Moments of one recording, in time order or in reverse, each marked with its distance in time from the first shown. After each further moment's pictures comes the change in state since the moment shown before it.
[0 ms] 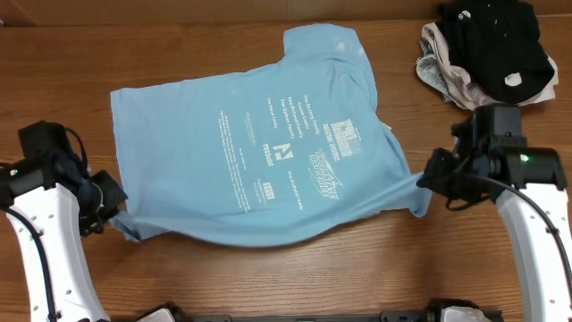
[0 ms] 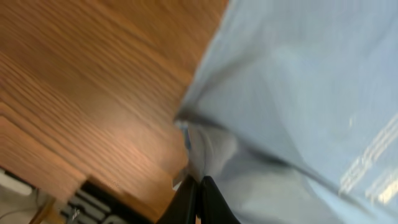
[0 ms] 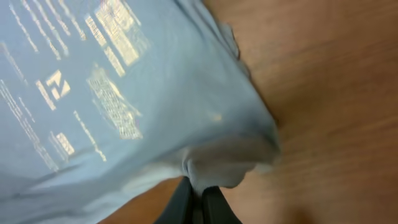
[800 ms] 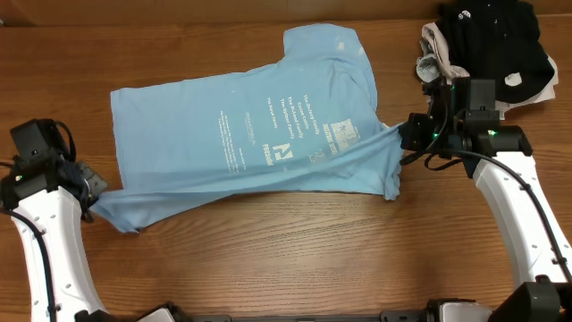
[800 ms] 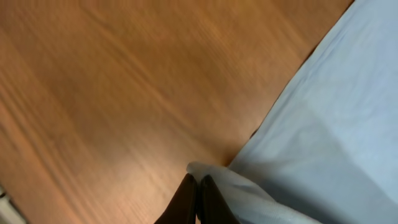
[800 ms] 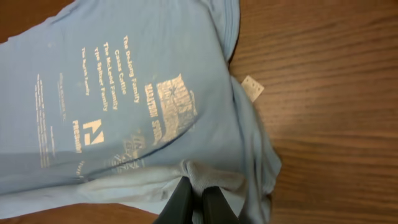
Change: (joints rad) left arm 0.024 0.010 -0.079 0.299 -0.212 -0.062; right arm 0.066 0.171 0.000 0.427 -0.075 -0.141
